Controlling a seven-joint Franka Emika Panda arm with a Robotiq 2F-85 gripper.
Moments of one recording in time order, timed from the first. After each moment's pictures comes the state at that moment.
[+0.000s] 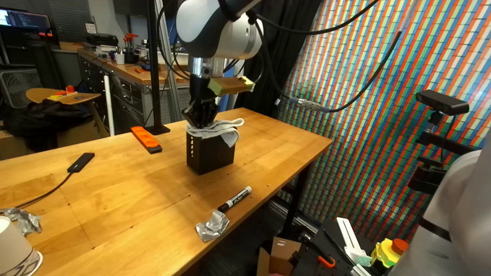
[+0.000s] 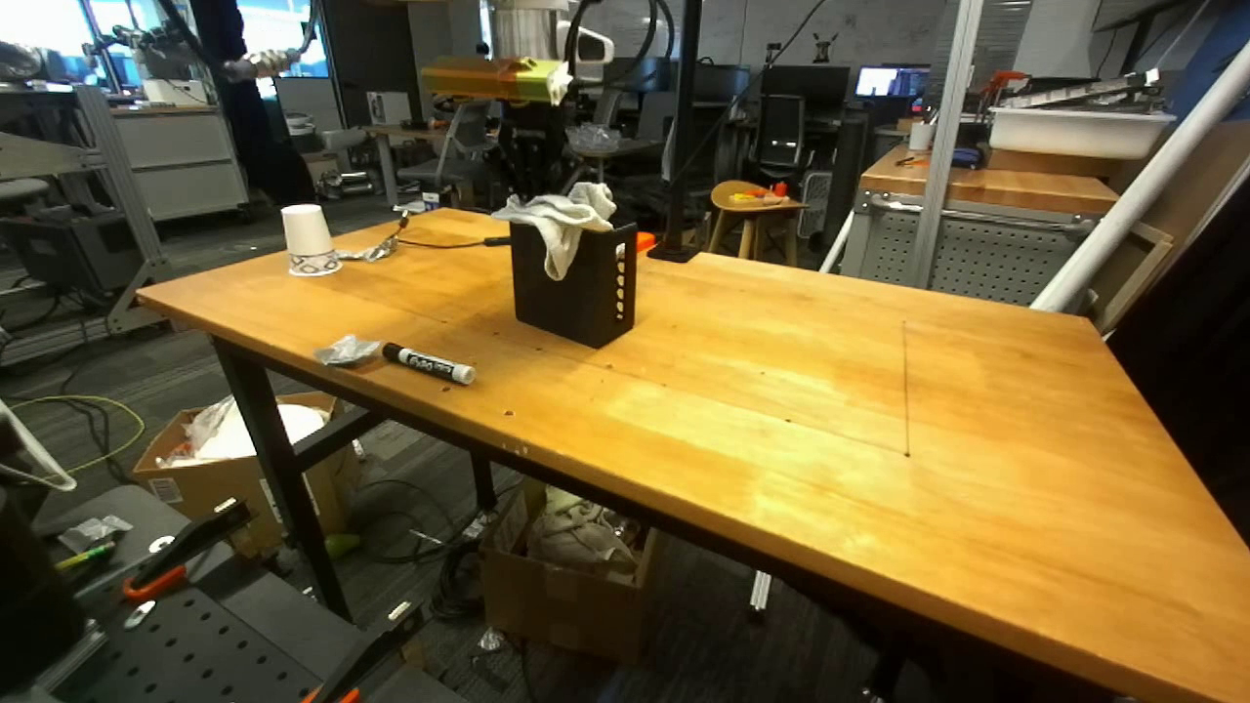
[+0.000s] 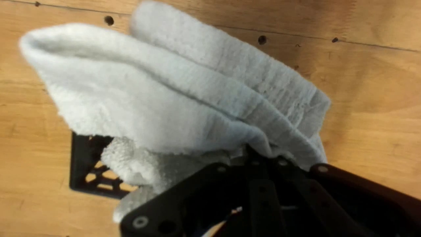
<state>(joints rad) 0.01 0.07 0.02 -2.11 0.00 2.24 -0.12</state>
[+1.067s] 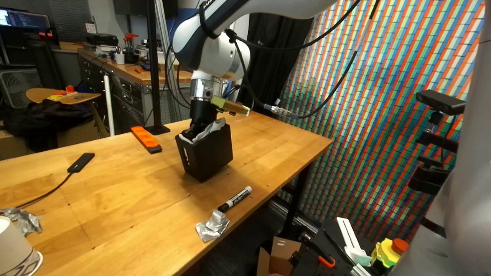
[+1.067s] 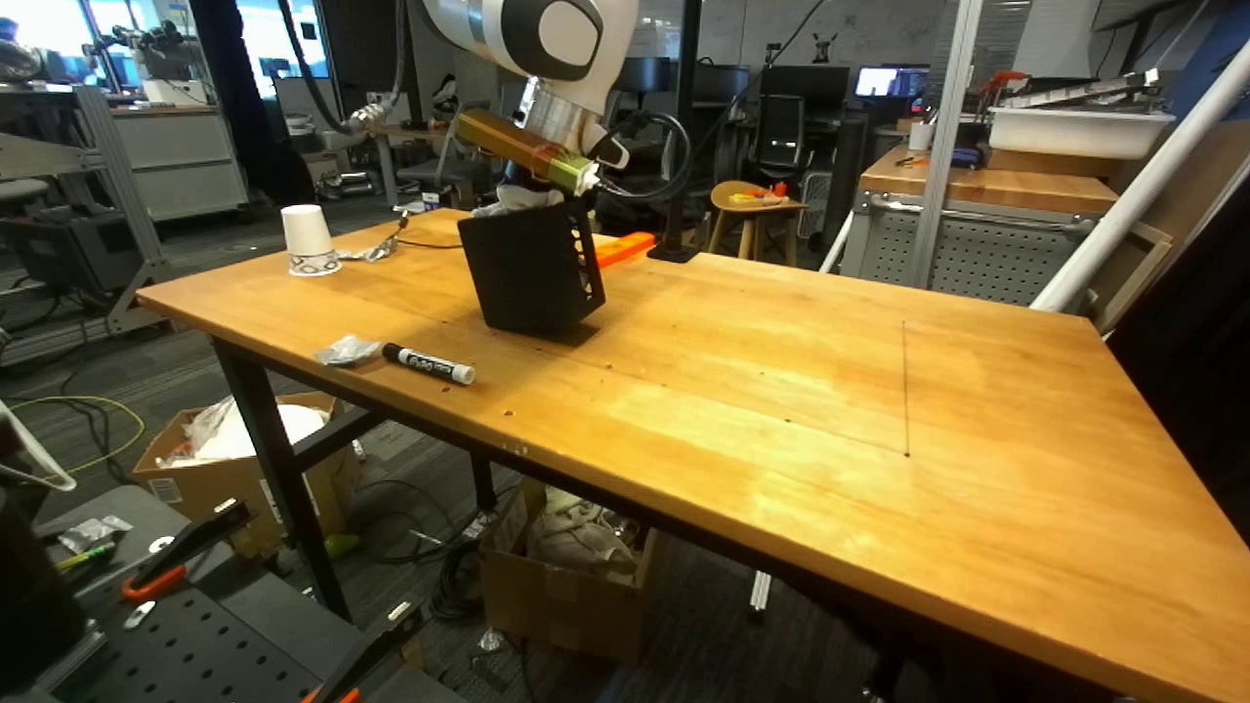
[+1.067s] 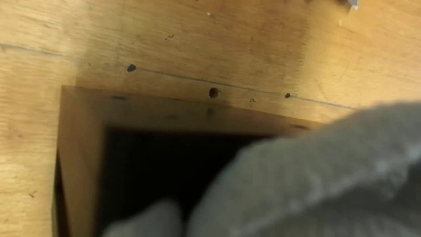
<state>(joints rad) -0.06 0.27 0.03 -1.98 0.29 1.98 -0.41</state>
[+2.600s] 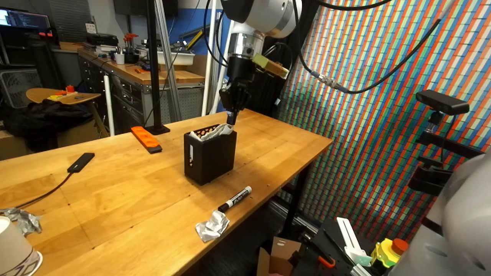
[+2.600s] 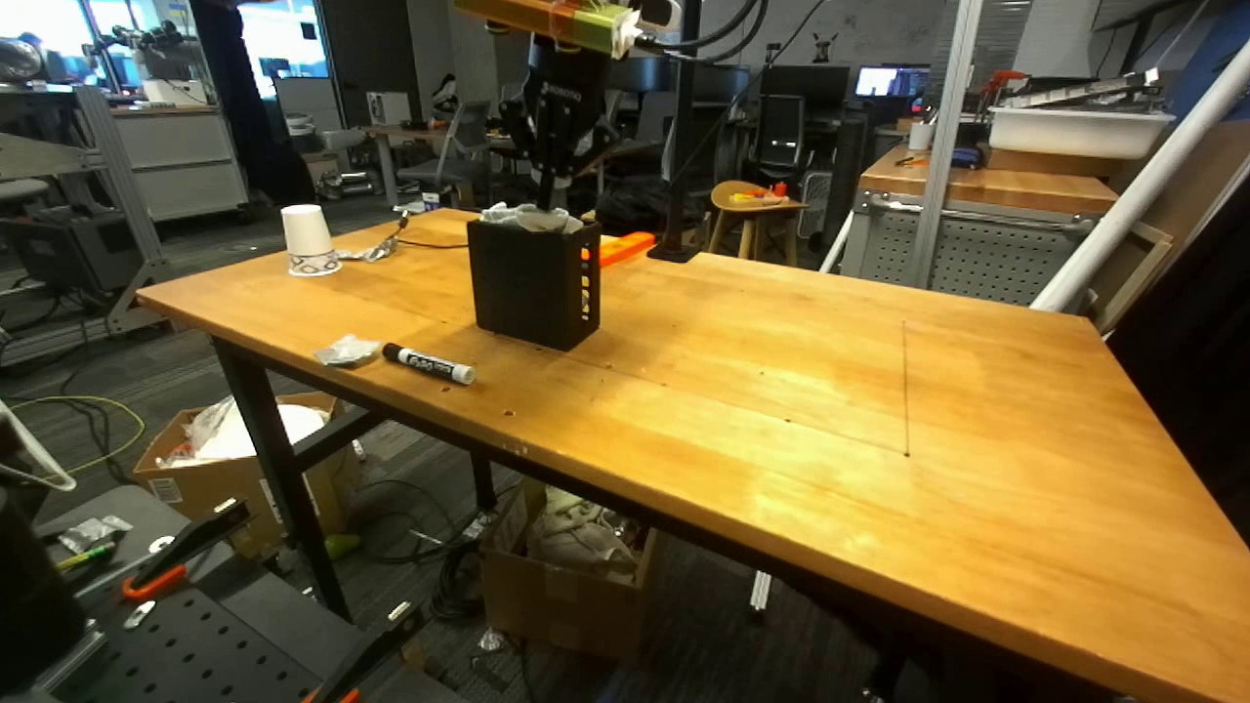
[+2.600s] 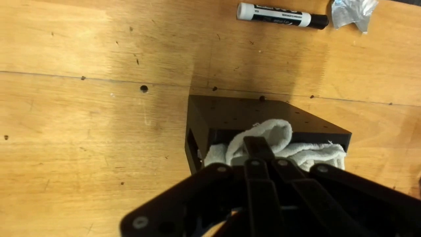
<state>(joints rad) -0.11 -0.06 -0.06 -2.12 0.18 1.98 -0.39</state>
